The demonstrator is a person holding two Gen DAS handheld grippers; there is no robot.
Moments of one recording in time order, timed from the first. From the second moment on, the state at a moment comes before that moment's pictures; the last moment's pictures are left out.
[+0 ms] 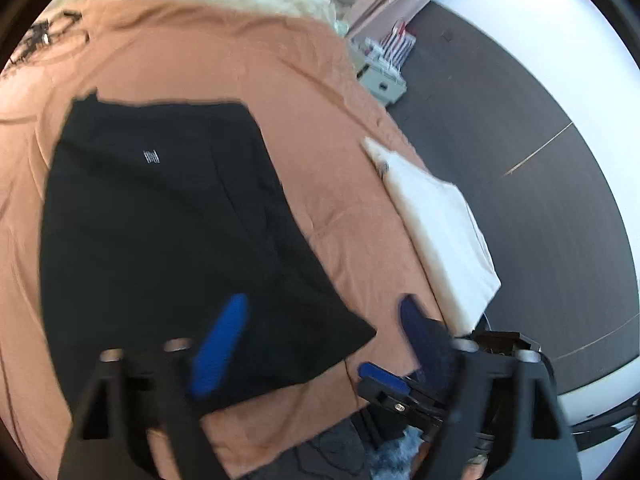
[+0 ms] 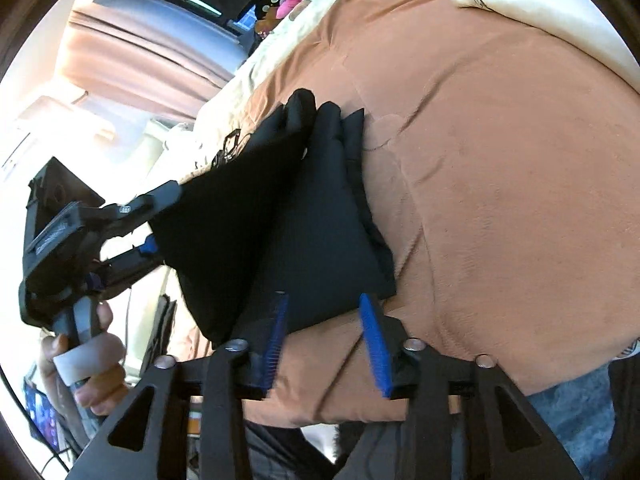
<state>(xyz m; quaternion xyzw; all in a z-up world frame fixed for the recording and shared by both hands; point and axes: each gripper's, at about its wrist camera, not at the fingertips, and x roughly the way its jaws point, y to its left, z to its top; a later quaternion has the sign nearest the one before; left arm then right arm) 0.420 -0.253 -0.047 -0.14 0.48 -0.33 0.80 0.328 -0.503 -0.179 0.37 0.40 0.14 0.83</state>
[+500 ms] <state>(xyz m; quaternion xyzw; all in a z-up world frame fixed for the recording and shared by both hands) 0.415 -0.118 -0.077 -0.15 0.49 -0.18 0.84 0.375 -0.464 -0.147 0.36 0.38 0.19 0.83</state>
